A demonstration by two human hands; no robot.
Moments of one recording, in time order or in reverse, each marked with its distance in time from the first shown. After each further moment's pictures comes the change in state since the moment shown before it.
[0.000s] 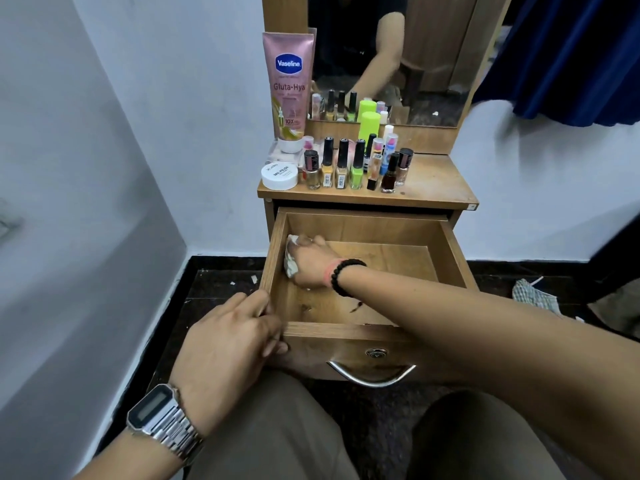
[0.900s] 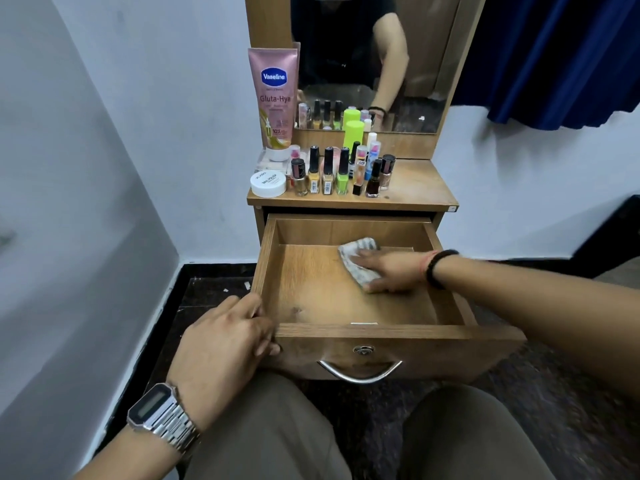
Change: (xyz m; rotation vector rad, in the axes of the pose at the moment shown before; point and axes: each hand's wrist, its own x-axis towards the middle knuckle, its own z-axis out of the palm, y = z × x) left_hand 0.000 0.001 0.003 -0.045 -0.011 0.001; right_hand -0.080 0.125 -0.027 -0.060 -0.265 -0.009
